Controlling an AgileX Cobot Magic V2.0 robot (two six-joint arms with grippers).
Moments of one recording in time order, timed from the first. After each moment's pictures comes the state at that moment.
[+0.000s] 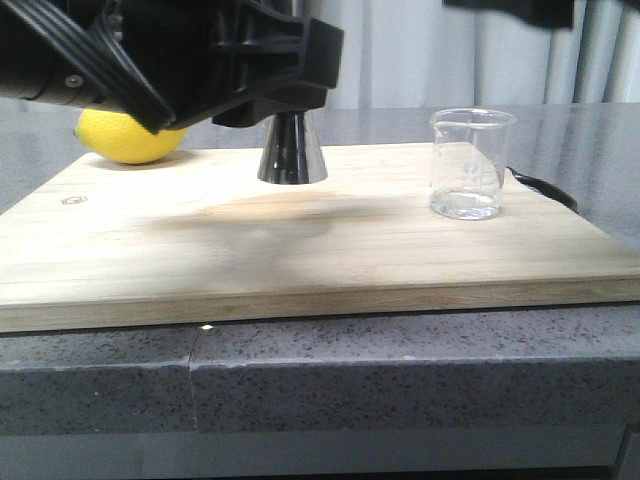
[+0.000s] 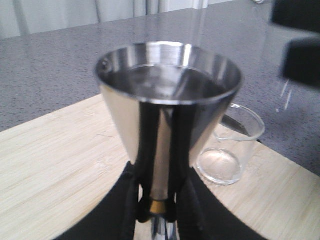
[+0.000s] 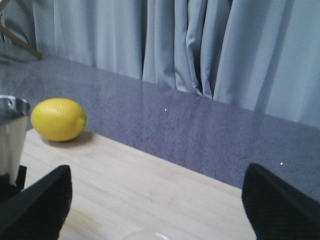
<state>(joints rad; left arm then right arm) -0.92 1.40 -0.68 -0.29 -0.44 0.14 0.38 1.05 -0.48 -0.24 -0.52 0.11</state>
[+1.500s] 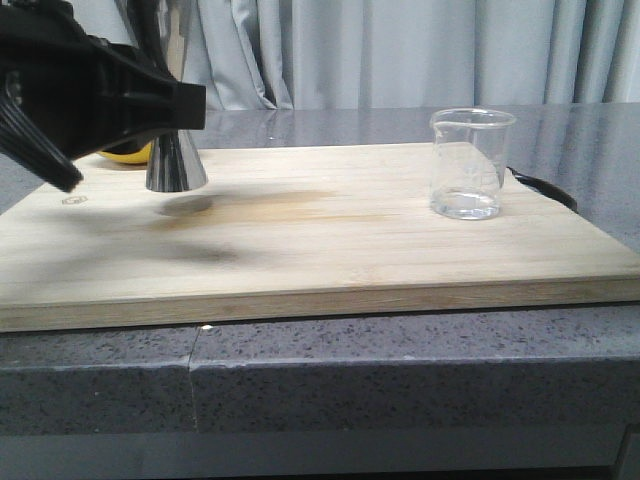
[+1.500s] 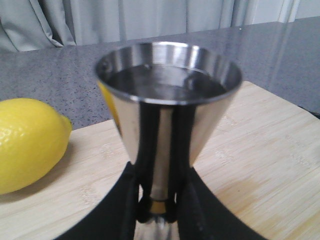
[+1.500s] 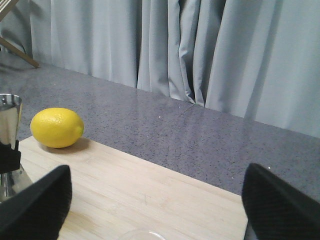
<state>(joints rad) -0.74 1.42 -0.54 -0.29 -0.64 0.14 0.38 0.97 -0.48 -0.24 -0.44 0.11</state>
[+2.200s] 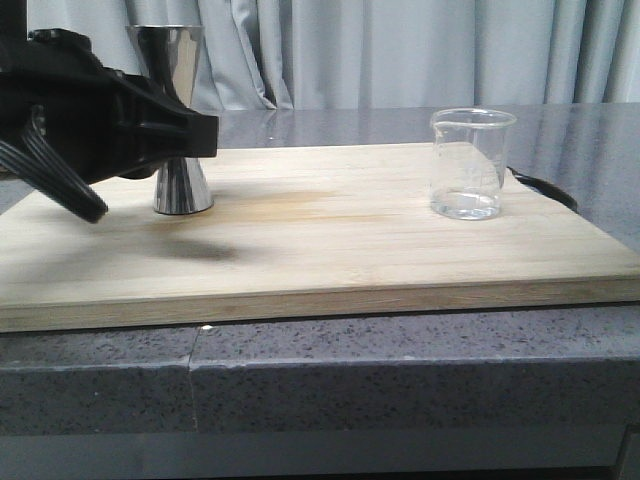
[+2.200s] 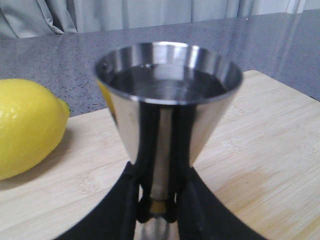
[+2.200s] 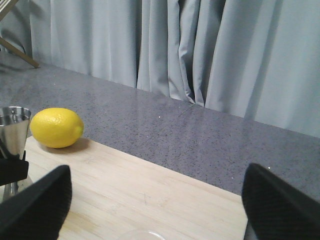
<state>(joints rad) -0.74 1.48 -0.54 -0.29 -0.69 0.11 0.38 0.97 -0.48 -0.24 -0.44 0.11</state>
